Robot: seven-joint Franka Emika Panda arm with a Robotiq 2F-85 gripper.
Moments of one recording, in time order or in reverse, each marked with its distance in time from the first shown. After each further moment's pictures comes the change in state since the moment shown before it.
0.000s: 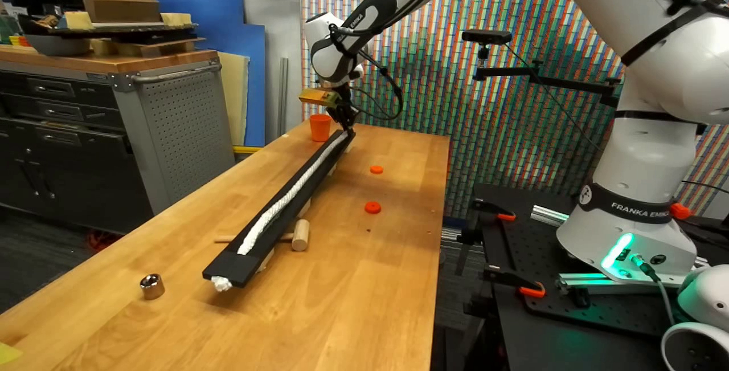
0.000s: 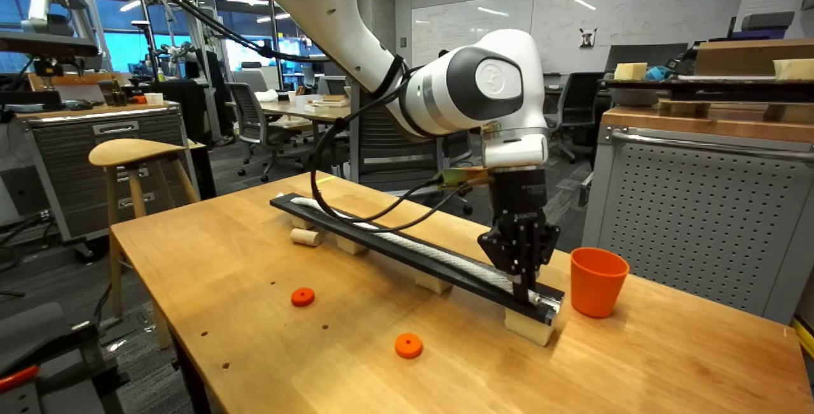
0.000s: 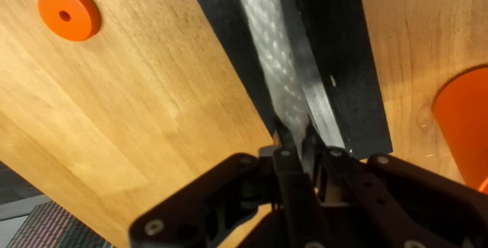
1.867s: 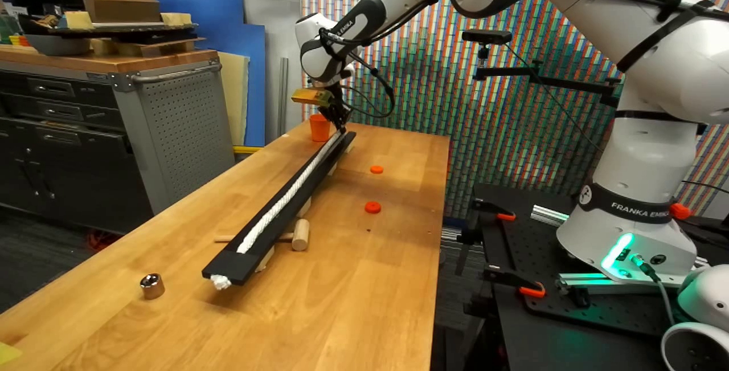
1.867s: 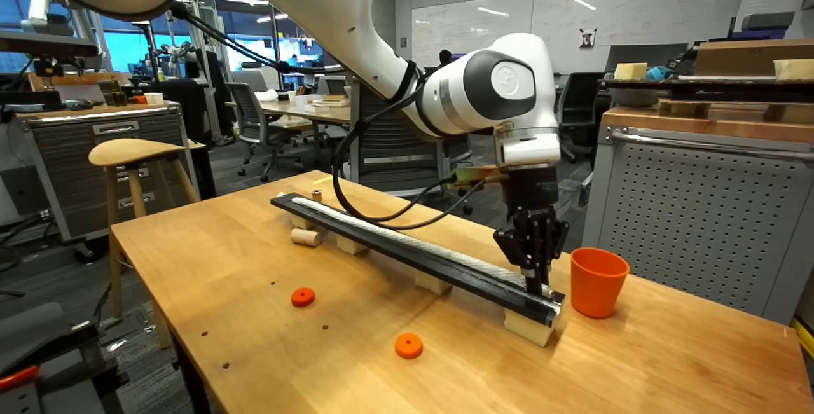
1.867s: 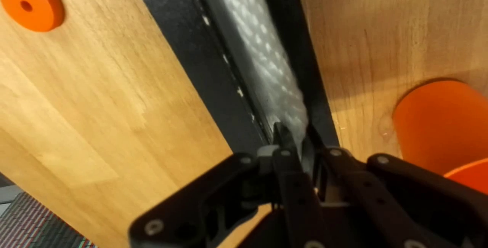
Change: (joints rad) arm -0.017 0.107 0.001 0.189 0.021 -0.084 -0.062
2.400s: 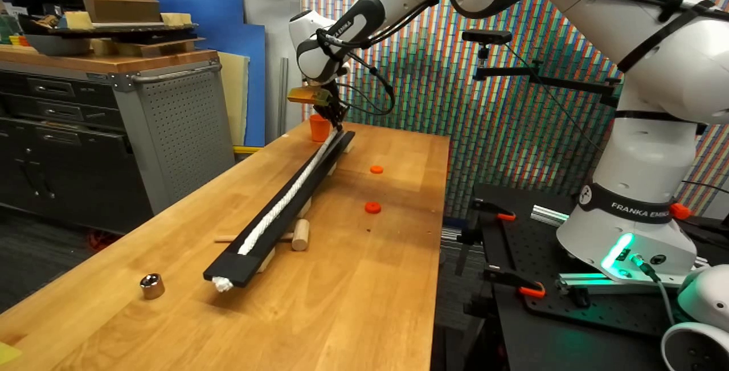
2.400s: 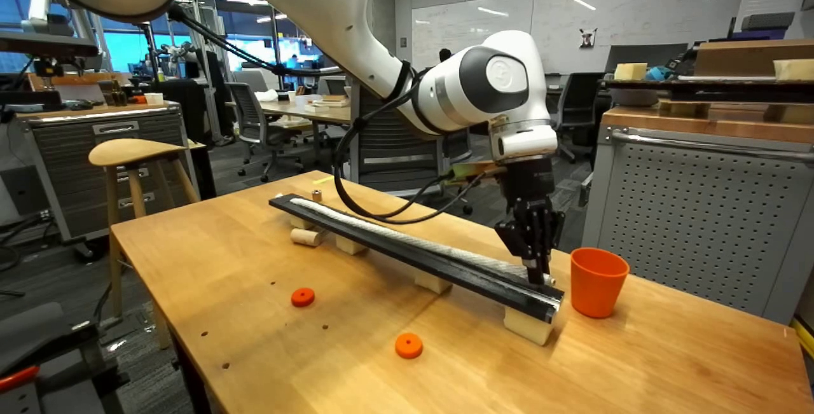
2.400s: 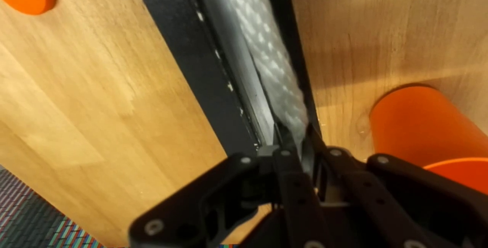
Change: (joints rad) arm 0.019 0.002 -0.001 0.017 -0.048 0.004 -0.025
